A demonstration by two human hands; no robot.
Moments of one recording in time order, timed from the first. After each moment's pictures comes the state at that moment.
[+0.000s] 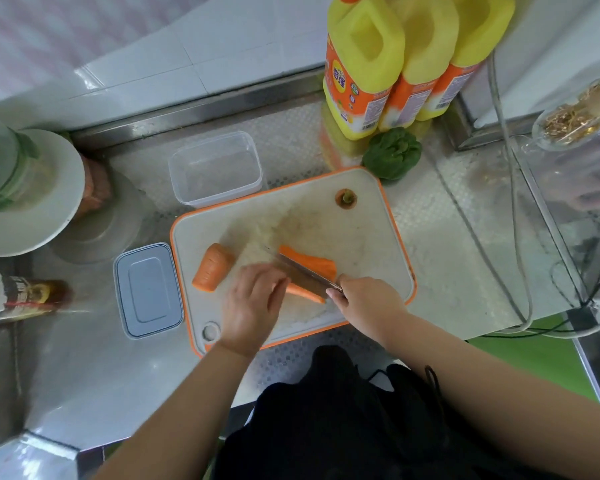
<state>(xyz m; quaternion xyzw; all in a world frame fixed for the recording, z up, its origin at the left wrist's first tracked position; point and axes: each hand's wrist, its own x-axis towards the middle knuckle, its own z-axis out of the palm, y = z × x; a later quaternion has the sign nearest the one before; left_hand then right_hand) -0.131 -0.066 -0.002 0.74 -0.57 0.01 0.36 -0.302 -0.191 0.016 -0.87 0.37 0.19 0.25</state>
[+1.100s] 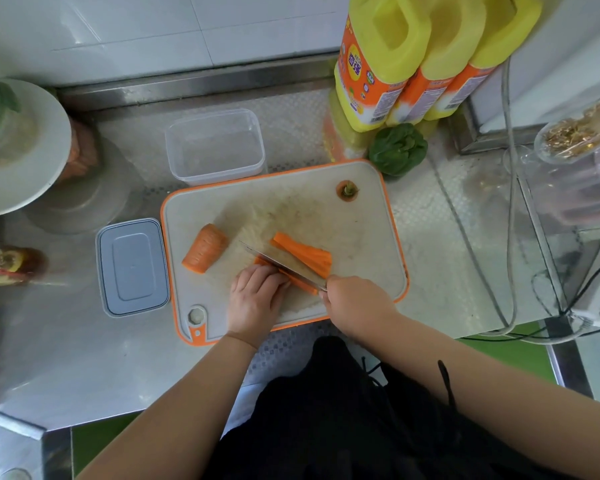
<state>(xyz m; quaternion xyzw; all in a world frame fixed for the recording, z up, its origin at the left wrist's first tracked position) -0.151 -0.051 -0.072 0.77 -0.54 0.01 0.35 -0.285 -0.176 0.053 -0.85 0.37 0.28 0.26</state>
